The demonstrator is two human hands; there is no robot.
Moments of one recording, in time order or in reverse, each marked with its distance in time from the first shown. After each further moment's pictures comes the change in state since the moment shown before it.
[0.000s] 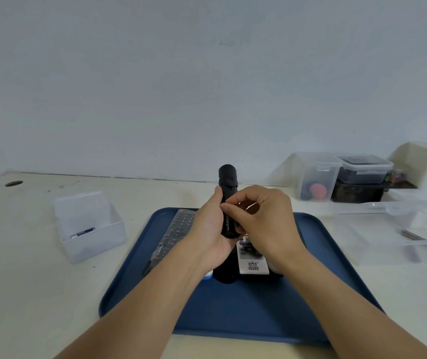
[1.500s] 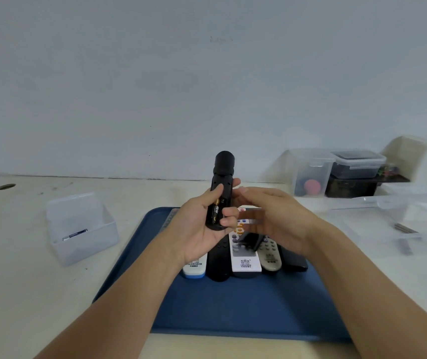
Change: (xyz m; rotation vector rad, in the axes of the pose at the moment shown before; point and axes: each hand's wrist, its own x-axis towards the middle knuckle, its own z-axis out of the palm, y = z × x) left_hand 0.002 0.017 -0.011 -0.021 -0.318 -0.052; right_hand 0.021 0.029 -0.039 0.513 -0.425 0.480
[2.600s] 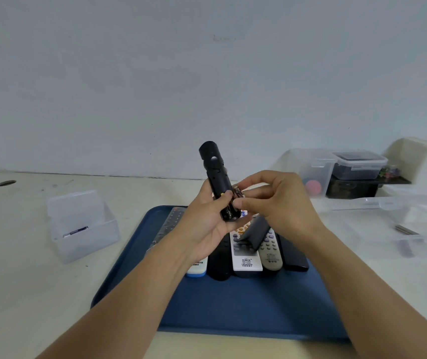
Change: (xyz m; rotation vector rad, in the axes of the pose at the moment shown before) left_hand 0.008 -0.010 -0.002 0.248 0.019 0.232; right_hand -0.005 -0.012 0.009 -0.355 0.282 -0.345
